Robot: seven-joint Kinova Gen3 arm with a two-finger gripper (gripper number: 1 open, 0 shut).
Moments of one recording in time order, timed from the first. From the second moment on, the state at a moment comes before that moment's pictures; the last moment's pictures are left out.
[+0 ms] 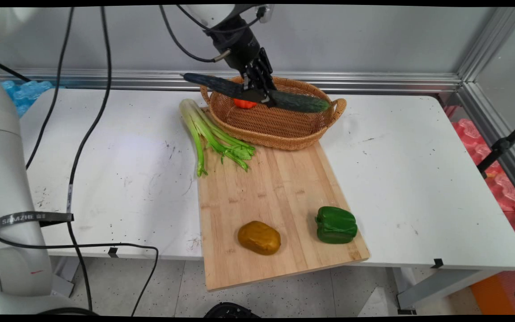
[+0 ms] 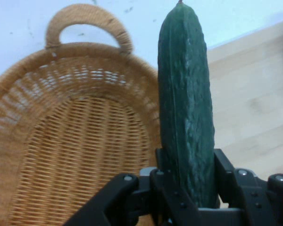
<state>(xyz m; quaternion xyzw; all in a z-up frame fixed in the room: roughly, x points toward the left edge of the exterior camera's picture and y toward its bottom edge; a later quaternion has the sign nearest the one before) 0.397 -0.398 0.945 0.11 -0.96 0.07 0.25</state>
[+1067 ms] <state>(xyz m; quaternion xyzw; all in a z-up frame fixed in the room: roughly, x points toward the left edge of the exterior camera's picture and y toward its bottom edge) 0.364 -0.286 0.926 0.20 -0.94 0.04 0.28</state>
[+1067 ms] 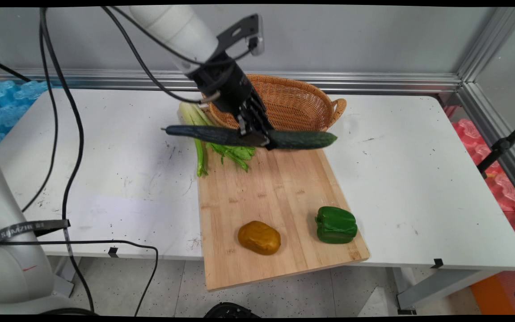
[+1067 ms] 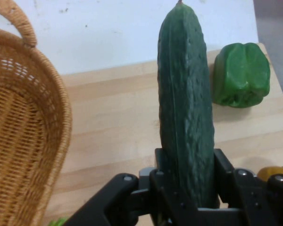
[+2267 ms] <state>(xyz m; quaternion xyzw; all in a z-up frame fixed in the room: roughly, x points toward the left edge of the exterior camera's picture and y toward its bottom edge) 0.319 -0.291 0.801 0.23 -0.94 0.03 0.26</state>
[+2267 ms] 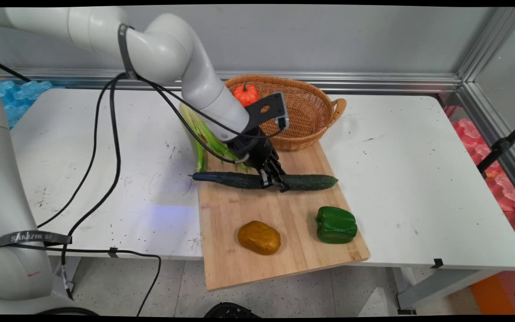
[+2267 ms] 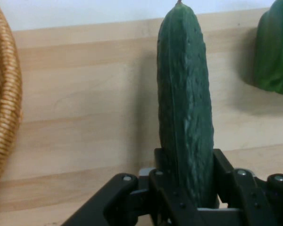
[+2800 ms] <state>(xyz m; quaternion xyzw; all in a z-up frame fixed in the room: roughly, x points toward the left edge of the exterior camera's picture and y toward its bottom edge) 0.317 -0.294 0.781 0.23 -0.94 0.03 0.26</state>
